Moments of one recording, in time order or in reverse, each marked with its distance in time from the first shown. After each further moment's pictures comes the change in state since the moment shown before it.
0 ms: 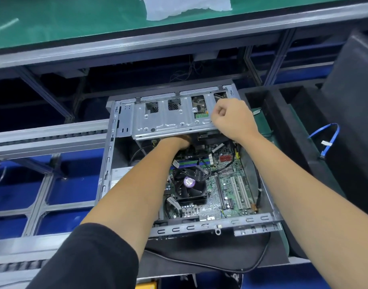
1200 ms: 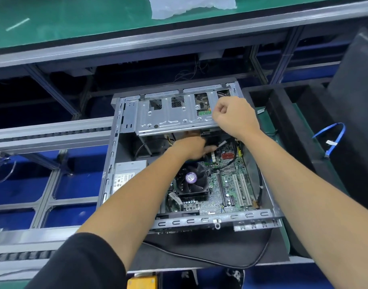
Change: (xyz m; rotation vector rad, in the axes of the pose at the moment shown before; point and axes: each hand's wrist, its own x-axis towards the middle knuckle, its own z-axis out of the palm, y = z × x) left_hand -0.007 0.017 0.023 0.089 0.080 0.341; right_hand -0.002 -0.001 0.000 -0.010 0.000 -0.024
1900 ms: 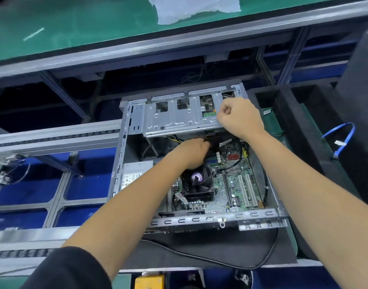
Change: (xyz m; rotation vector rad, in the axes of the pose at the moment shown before) left_hand -0.028 -0.004 0.004 0.252 0.138 0.156; right_hand 0.000 0.002 0.000 0.012 -0.020 -0.001
